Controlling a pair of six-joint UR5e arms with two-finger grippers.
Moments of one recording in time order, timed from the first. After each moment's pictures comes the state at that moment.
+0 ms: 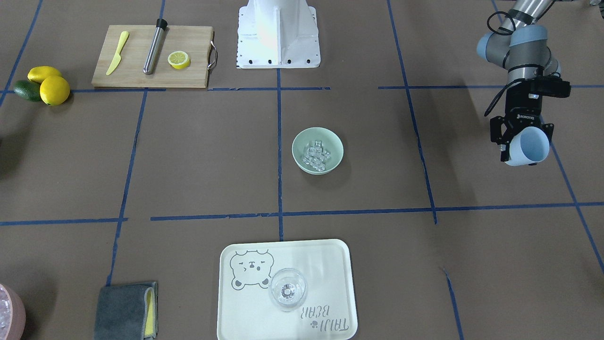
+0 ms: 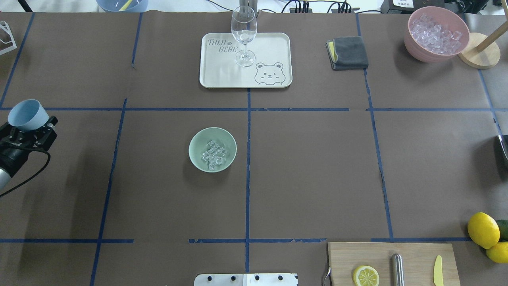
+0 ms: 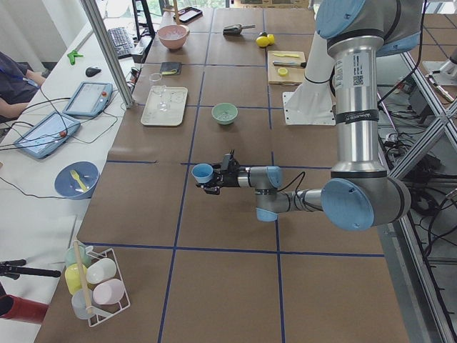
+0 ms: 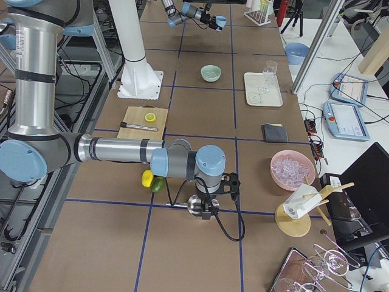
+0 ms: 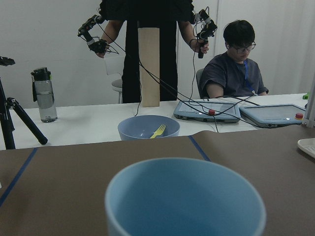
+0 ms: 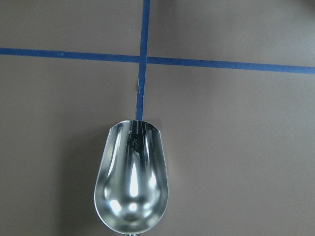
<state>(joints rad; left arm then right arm) -0.47 -1.44 -1.41 -3.27 -0.84 -0.89 1.61 -1.69 1.70 -1.61 2.32 -0.10</state>
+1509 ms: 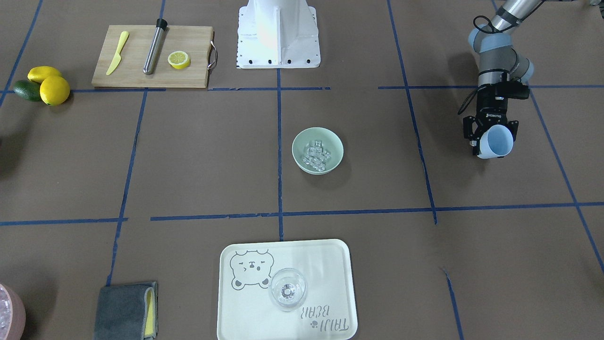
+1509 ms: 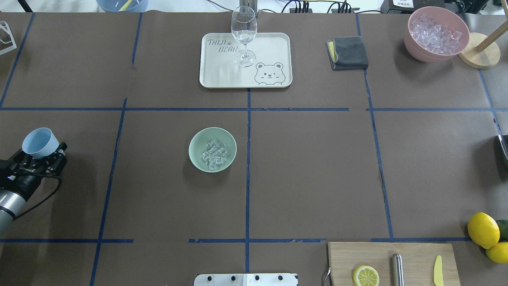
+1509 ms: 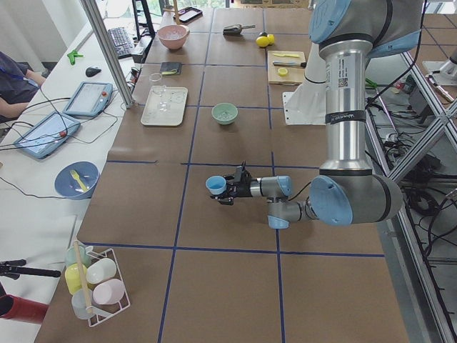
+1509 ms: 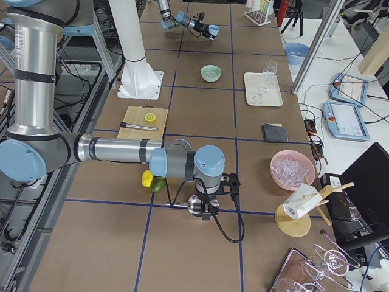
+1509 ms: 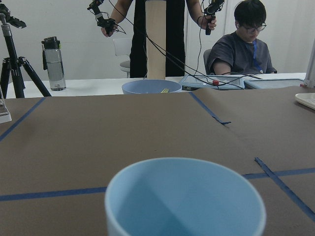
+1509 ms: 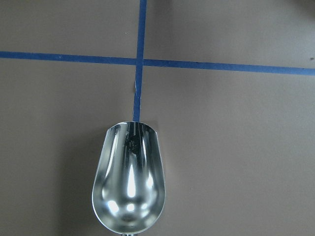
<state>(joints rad) -0.31 -1.45 -1.30 -3.27 -0.69 -0.99 1.62 -1.69 1.70 -1.61 2.32 -0.10</state>
